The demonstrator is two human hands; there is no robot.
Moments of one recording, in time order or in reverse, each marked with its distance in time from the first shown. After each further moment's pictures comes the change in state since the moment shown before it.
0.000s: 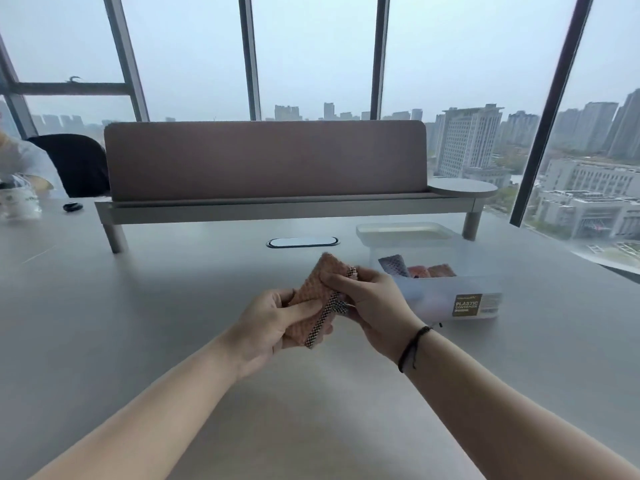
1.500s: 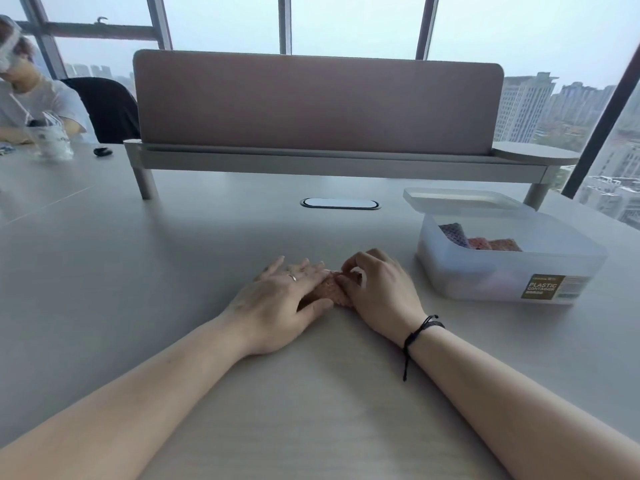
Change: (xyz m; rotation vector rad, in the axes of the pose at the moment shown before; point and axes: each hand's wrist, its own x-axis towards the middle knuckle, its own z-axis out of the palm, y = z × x) left_hand 0.005 -0.047 -0.076 1.458 0.047 0.309; right_hand 0.039 0.075 0.019 -1.319 0.089 -0.422
